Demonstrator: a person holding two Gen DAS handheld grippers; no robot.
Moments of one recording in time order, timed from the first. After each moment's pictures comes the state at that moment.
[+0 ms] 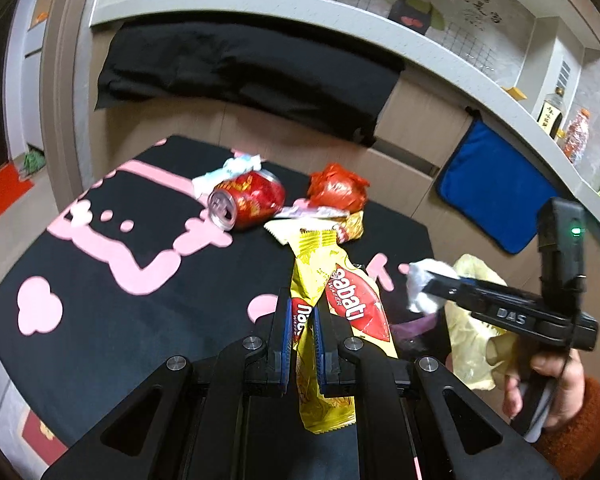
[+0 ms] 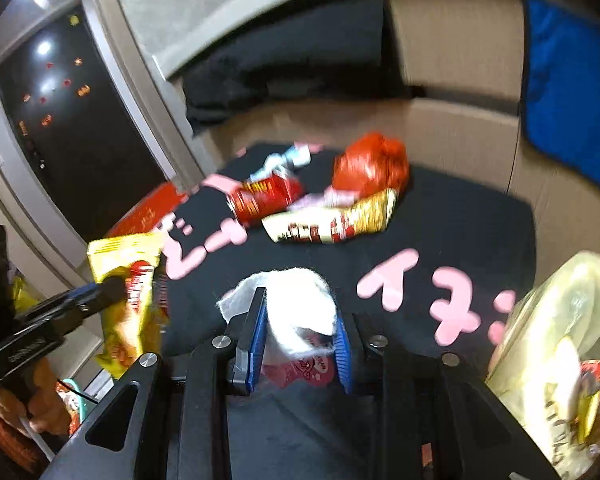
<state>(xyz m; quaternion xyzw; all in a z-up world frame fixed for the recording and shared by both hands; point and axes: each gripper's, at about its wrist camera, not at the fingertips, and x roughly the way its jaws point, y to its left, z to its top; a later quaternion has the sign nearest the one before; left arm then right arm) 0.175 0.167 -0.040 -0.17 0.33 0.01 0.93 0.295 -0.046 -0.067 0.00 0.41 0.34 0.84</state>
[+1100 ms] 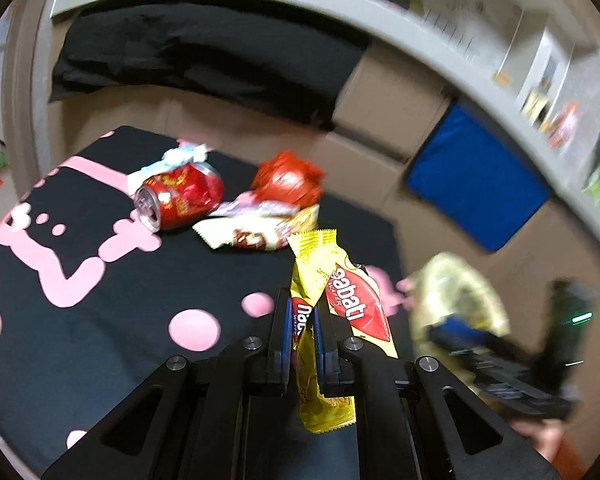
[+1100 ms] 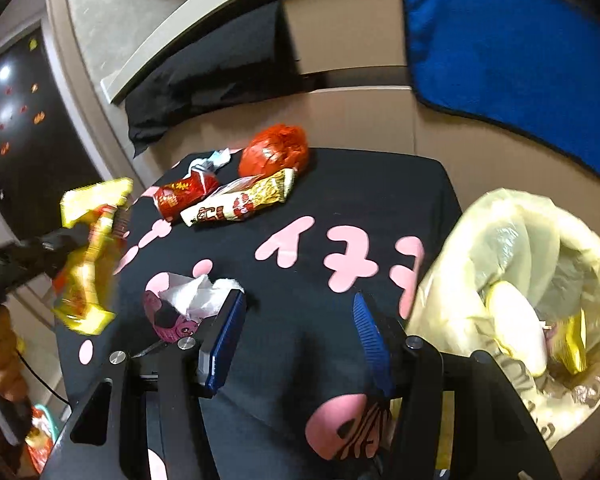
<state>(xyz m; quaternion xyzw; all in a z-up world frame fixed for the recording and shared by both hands) 0.233 0.117 -0.051 -0.17 0.35 -0.03 0.92 0.278 -0.130 -0.096 0.03 0.38 0.25 0.89</state>
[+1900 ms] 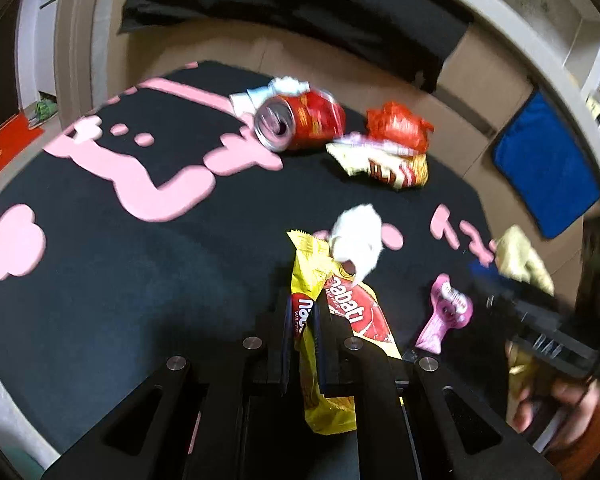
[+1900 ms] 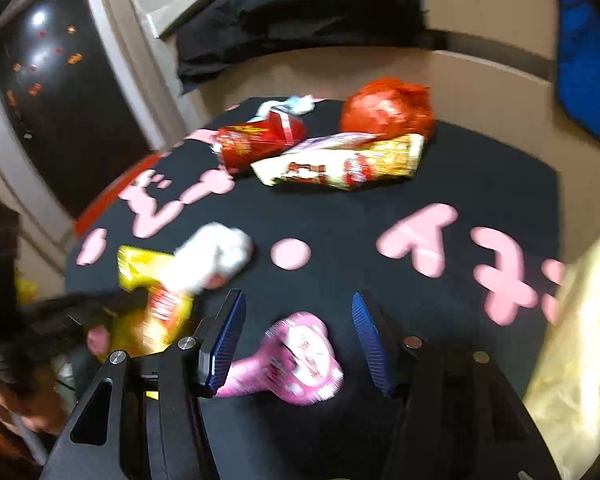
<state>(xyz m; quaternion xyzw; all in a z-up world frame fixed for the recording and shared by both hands) 0.188 0.201 -0.114 -0.21 0.40 0.03 0.89 0.285 -0.013 -0.124 -0.05 0.41 0.32 0.85</state>
